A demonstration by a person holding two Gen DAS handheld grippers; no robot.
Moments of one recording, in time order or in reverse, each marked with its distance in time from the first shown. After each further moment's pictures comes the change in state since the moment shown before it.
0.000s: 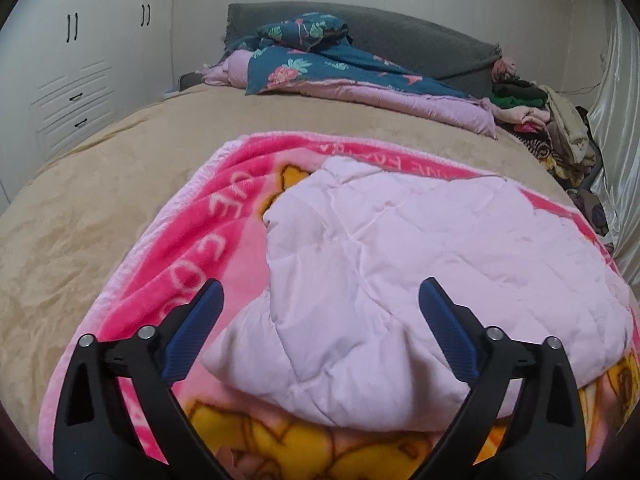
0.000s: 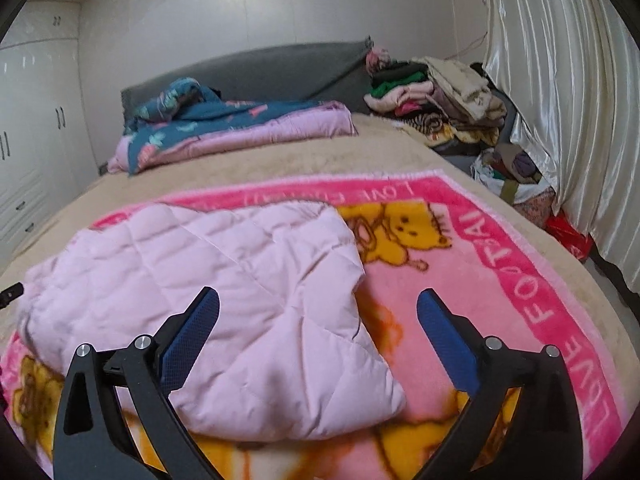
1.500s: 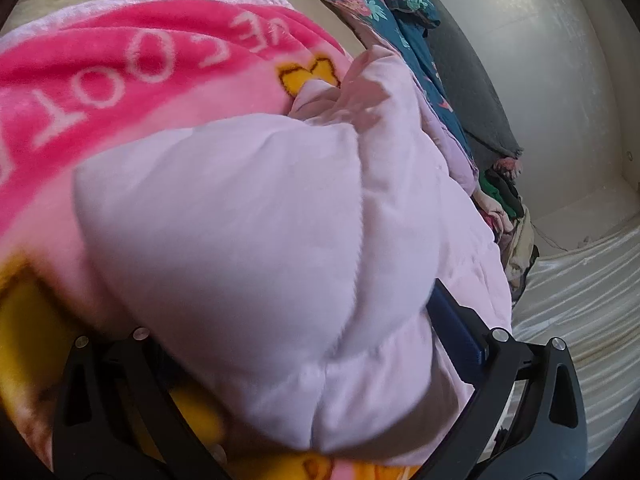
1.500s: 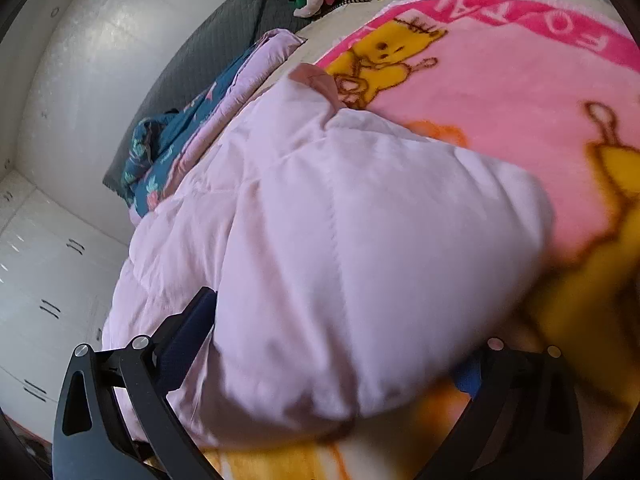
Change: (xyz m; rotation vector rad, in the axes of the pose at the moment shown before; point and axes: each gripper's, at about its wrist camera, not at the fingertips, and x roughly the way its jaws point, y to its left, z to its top) left arm 0.094 0.049 -0.065 -0.694 0.204 -0.340; right arm 0.089 -0.023 -0.087 0.656 0.250 0.218
